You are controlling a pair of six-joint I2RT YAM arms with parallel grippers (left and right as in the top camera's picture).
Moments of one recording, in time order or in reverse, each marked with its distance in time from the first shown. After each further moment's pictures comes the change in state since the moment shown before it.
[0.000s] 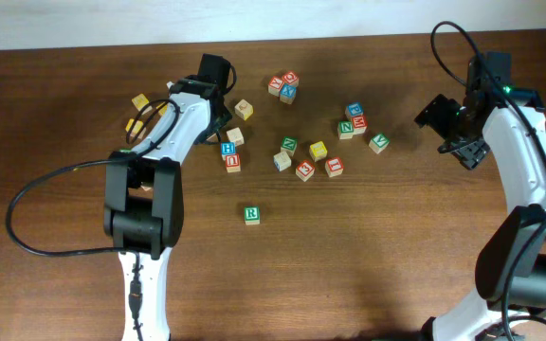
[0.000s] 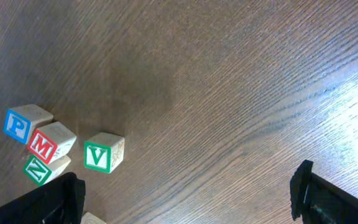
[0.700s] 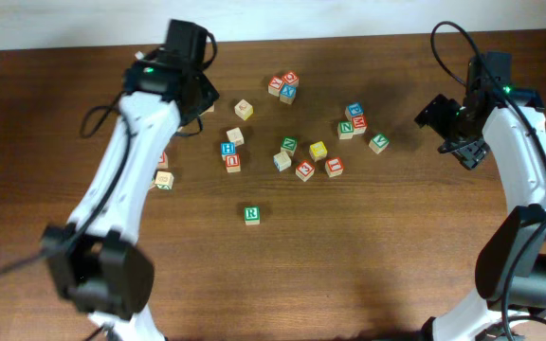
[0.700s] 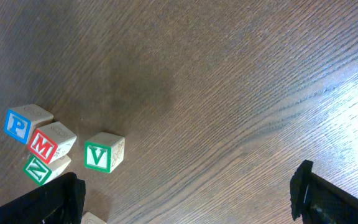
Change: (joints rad) left arm -0.004 -0.430 0.002 -0.237 0.101 0.050; right arm 0.000 0.000 0.000 0.000 0.000 0.000
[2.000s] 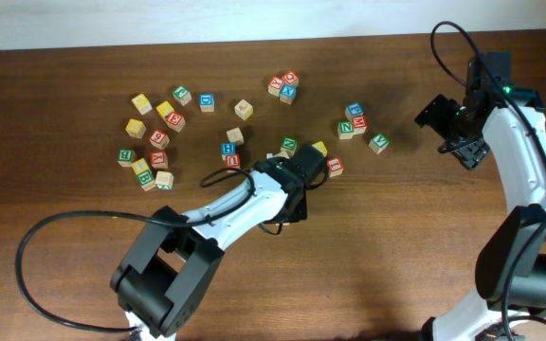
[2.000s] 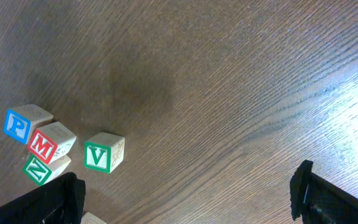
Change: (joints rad) left arm -0.486 0.066 -0.552 0.268 0.055 0.079; right arm 0.000 0.000 0.000 0.000 0.000 0.000
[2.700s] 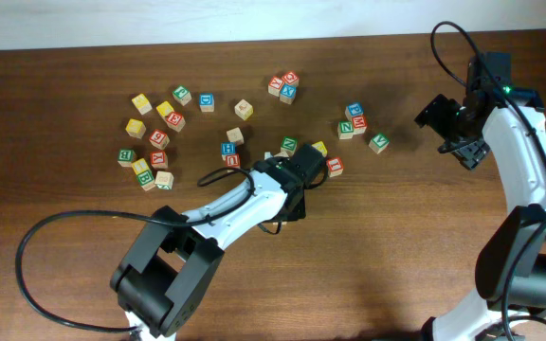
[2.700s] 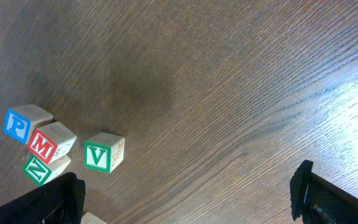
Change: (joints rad) left arm 0.000 0.000 0.000 -0.002 -0.029 -0.006; right arm 0.000 0.000 0.000 0.000 0.000 -0.001
